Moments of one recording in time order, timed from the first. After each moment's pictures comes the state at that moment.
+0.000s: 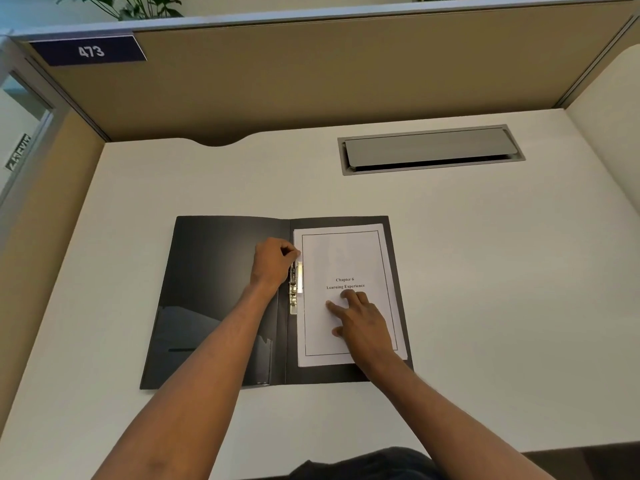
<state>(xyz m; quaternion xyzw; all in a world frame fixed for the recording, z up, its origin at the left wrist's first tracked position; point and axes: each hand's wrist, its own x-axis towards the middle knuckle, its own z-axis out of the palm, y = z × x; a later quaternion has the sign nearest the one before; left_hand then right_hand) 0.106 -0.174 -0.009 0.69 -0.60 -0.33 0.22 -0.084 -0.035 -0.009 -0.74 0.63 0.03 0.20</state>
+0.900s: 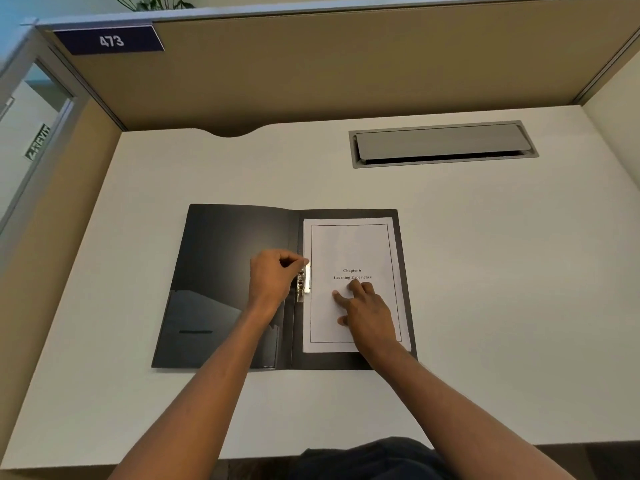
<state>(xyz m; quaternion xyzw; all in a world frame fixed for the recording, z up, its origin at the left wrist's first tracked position) 0.113 -0.106 0.024 0.69 -0.56 -0.35 0.30 -0.077 -0.035 -0.011 -0.74 0.64 0.06 0.19</state>
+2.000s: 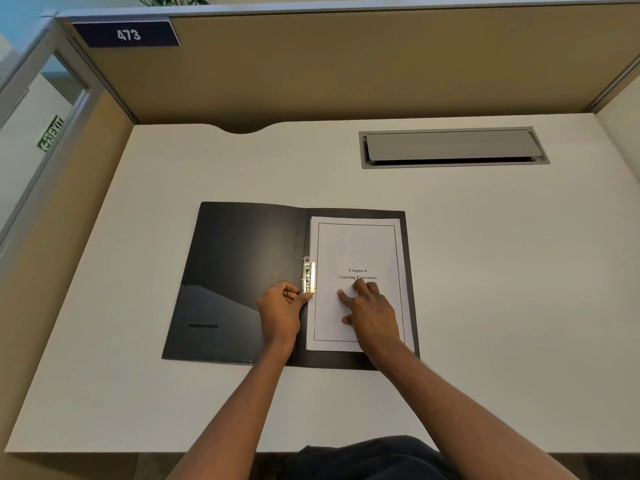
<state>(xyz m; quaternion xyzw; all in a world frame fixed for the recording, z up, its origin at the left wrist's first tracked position) 0.101 -0.043 -0.018 0.77 -0.45 -0.33 0.32 -0.076 -0.038 -0.004 -0.75 0.63 0.08 0.19</state>
